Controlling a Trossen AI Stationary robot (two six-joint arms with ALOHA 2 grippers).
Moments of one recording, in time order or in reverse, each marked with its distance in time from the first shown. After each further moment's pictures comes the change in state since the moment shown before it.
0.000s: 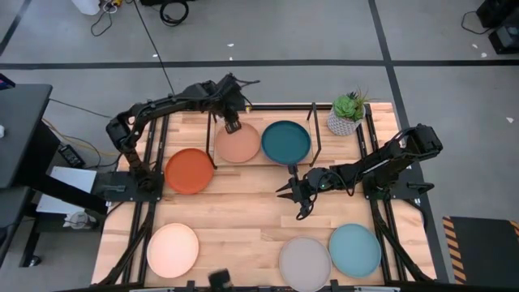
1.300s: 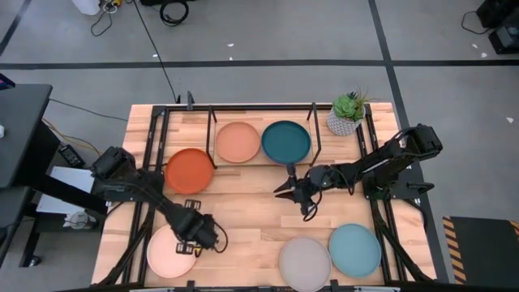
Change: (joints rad) left arm -1.230 -0.034 -0.426 -0.241 0.065 -0.817; right arm -0.021 0.000 0.000 0.100 -0.070 -0.209
